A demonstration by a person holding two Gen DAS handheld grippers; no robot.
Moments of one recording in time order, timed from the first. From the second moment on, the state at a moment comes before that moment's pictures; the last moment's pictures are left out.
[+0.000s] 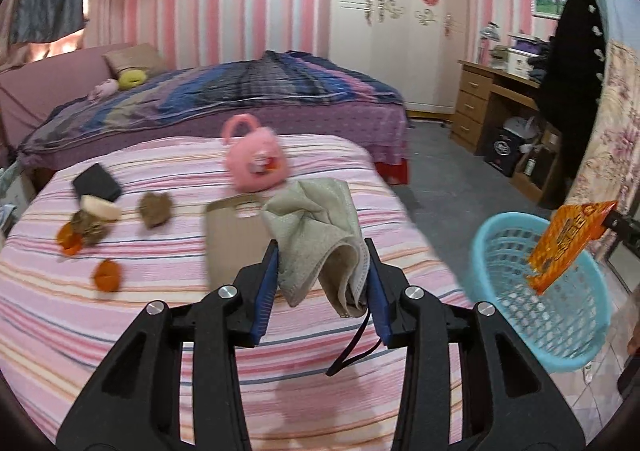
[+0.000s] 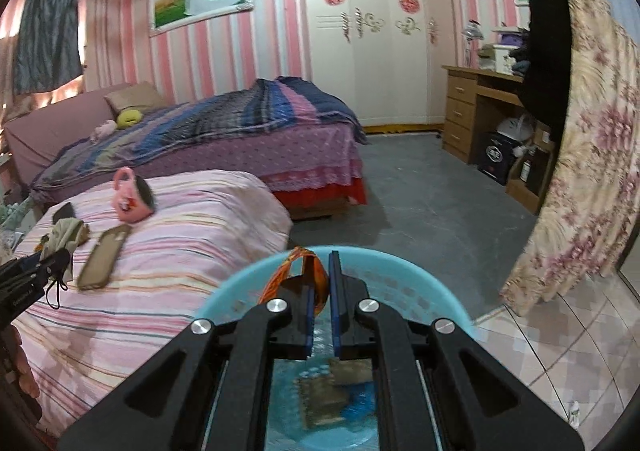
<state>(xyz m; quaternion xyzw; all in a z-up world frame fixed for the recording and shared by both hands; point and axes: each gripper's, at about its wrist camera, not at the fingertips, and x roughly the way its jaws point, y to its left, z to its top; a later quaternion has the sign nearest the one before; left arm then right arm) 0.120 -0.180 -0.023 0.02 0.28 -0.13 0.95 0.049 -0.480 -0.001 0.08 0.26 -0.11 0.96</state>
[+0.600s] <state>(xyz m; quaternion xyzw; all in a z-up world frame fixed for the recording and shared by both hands) 0.114 -0.325 -0.045 0.07 0.30 -0.25 0.92 0.049 -0.528 -0.025 0.08 0.29 -0.17 0.94</state>
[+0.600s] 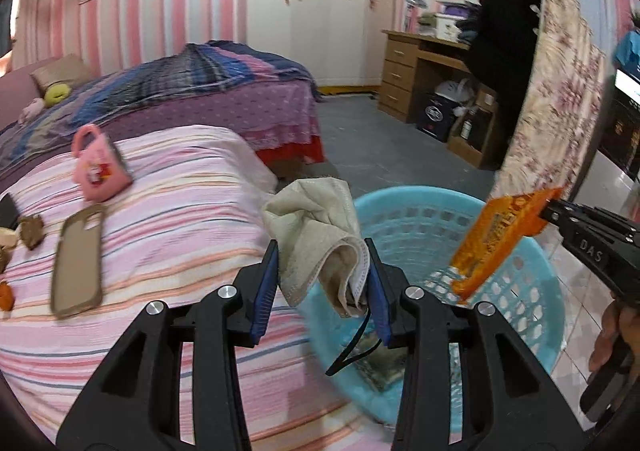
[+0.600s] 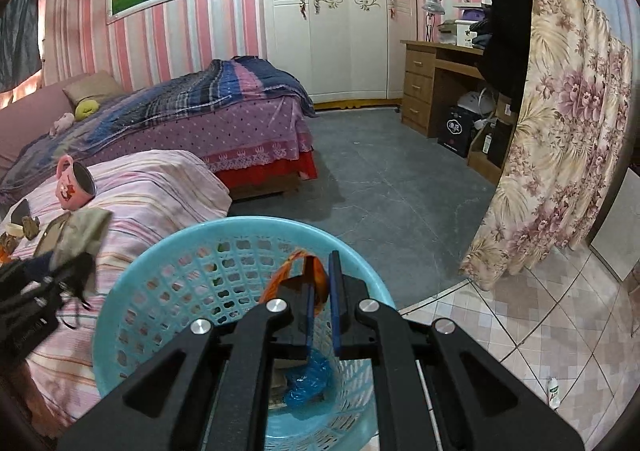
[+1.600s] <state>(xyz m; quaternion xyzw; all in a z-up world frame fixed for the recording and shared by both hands) 0.133 -0.219 -0.033 0.05 0.30 -0.13 0.94 0.060 -0.503 -0.033 0.07 0.33 -0.16 0.93</state>
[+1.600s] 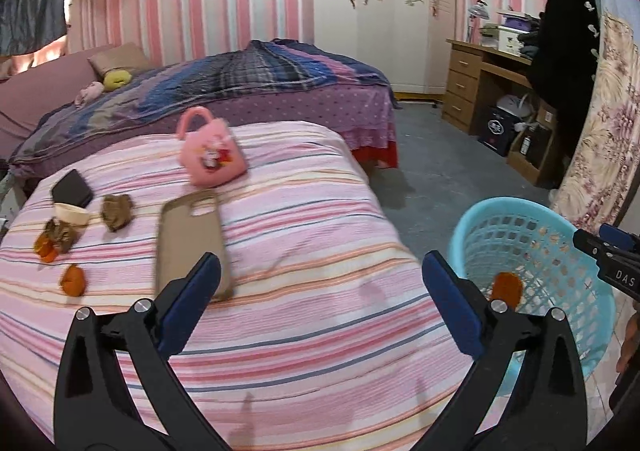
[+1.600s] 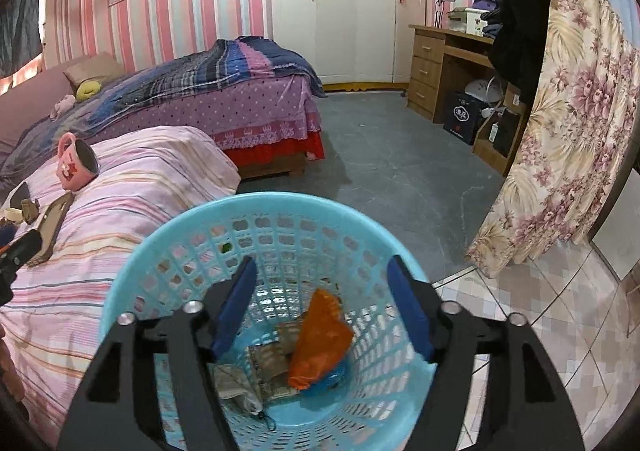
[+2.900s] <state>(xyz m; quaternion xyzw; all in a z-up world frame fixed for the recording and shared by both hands) 0.162 0.042 -0.016 0.02 0.28 0.04 0.96 0.124 -0.314 -0.011 0.02 0.28 -0.09 0.95</state>
